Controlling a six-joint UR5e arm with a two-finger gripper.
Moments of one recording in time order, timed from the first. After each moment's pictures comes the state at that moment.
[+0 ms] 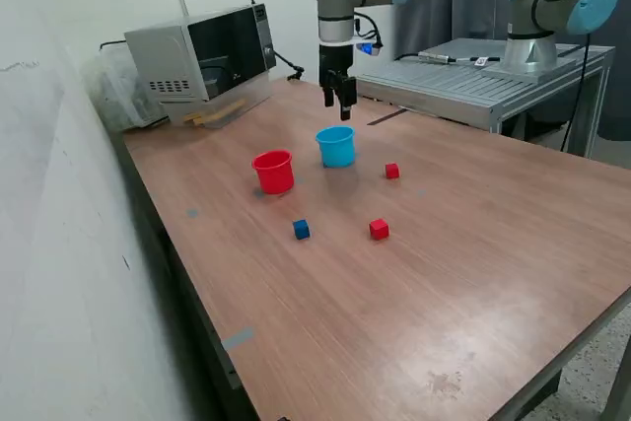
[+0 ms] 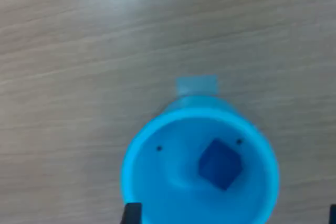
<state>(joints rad) -0.27 -1.11 1.77 -2.34 -1.66 3.04</state>
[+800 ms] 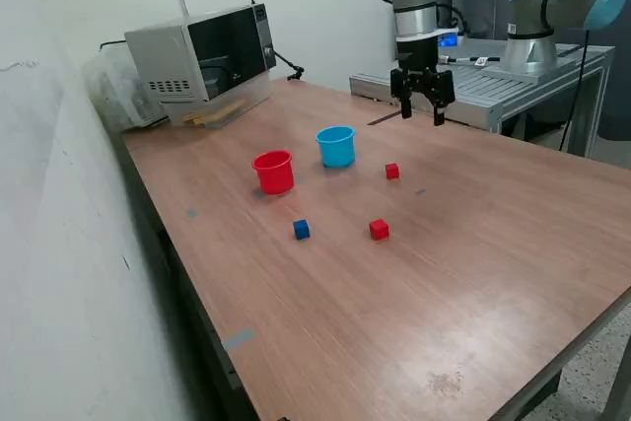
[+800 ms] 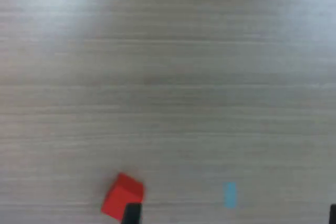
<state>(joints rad) -0.02 -1.22 1.90 -2.28 -1.49 3.12</state>
